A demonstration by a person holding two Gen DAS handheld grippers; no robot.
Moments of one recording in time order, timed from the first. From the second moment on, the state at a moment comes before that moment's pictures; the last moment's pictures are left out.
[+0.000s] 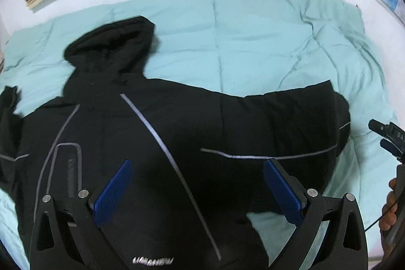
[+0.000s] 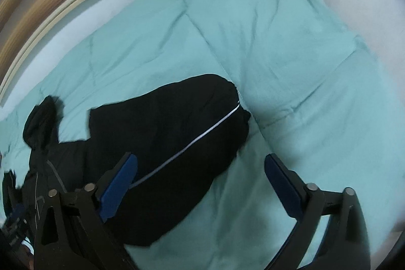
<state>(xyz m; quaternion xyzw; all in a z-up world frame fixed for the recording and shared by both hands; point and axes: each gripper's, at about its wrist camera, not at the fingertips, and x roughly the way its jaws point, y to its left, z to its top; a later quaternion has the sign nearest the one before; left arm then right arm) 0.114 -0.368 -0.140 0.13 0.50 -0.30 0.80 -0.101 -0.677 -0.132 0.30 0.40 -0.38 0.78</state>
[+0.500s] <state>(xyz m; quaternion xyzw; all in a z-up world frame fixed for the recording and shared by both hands) 0.133 -0.436 -0.213 0.16 0.54 -0.32 0.76 -0.103 -0.774 -0.255 0.46 0.38 -0.33 0.73</state>
